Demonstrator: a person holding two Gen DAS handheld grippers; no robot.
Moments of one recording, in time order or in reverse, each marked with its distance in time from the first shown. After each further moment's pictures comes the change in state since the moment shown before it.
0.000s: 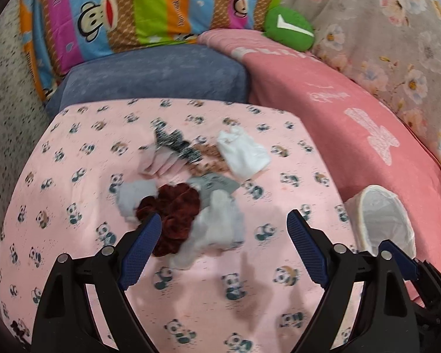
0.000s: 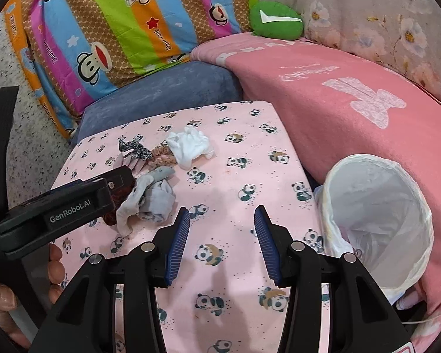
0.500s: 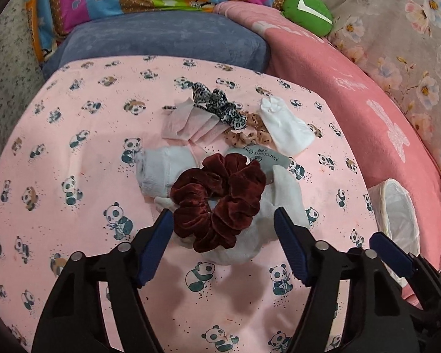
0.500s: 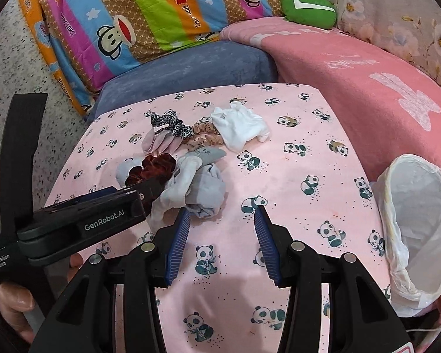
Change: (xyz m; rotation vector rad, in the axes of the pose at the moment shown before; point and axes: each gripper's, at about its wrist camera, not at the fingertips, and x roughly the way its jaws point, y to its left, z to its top) left arm 0.038 0.057 -0.008 -0.082 0.131 -0.071; right arm 0.048 0.063 -0.004 -0.062 0.079 0.068
